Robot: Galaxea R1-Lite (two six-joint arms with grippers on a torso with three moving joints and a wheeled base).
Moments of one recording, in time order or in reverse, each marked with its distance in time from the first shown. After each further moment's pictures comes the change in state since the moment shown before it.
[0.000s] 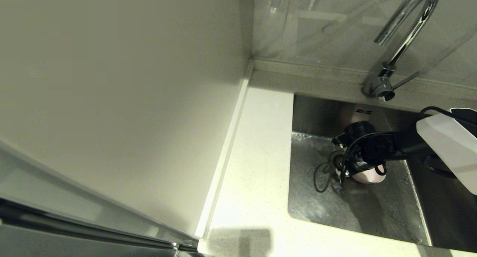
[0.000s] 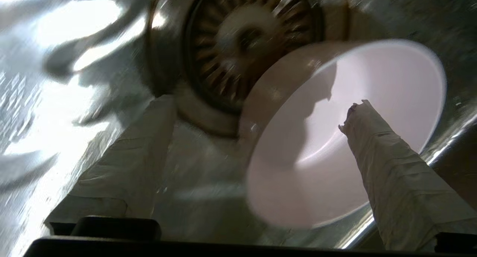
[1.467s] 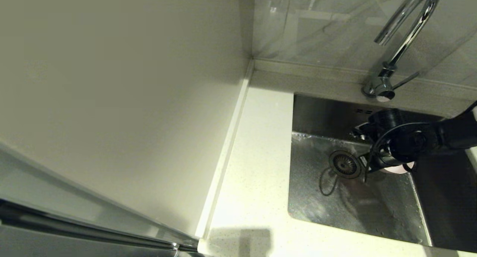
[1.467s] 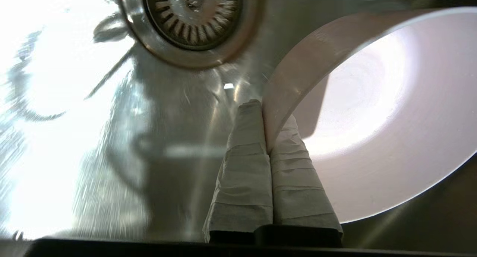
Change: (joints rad) left arm 0.000 0.000 0.000 0.000 0.000 0.000; right arm -0.028 -0.310 0.257 -0.020 -0.021 0.001
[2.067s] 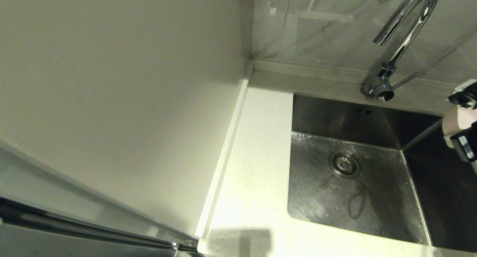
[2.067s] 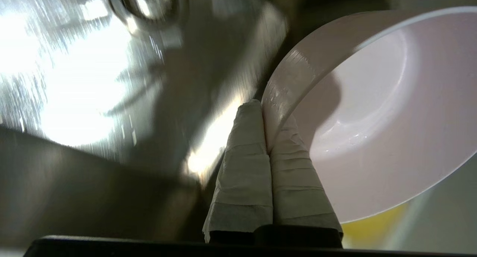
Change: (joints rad) left arm 0.000 0.000 0.000 0.000 0.000 0.000; right arm -0.248 -0.626 0.169 0.202 0.279 -0.242
